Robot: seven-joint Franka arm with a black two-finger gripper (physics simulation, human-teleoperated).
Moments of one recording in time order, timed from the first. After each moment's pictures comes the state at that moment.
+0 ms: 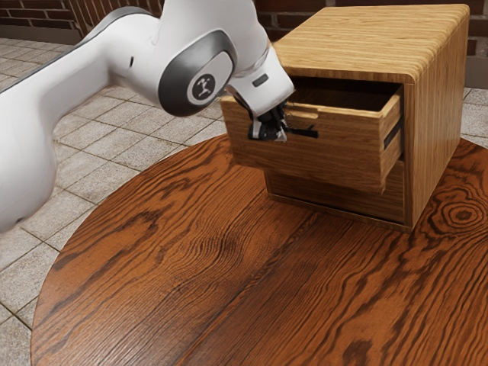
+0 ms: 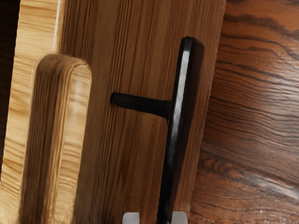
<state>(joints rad) -0.08 0.23 -0.05 -1.29 0.22 1.97 1.13</state>
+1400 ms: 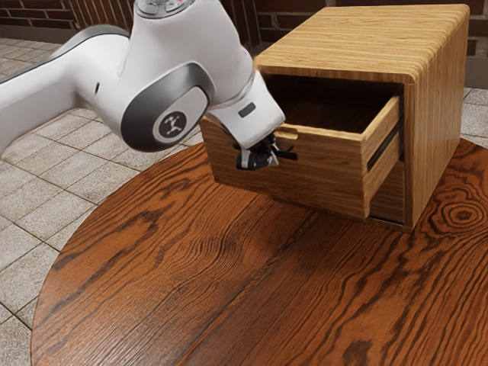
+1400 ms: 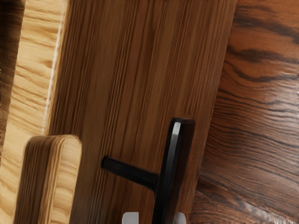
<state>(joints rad) -0.11 0.00 -0.08 -1.61 0.25 2.06 1.01</state>
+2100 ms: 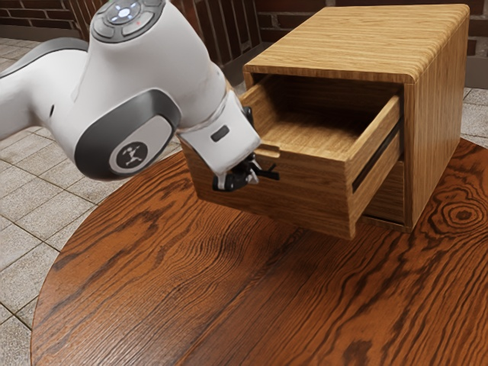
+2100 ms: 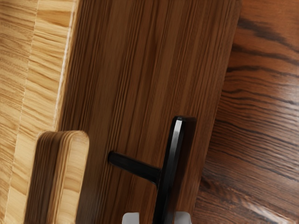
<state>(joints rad) -0.09 -0.18 -0.12 -1.80 0.27 2.08 0.95</state>
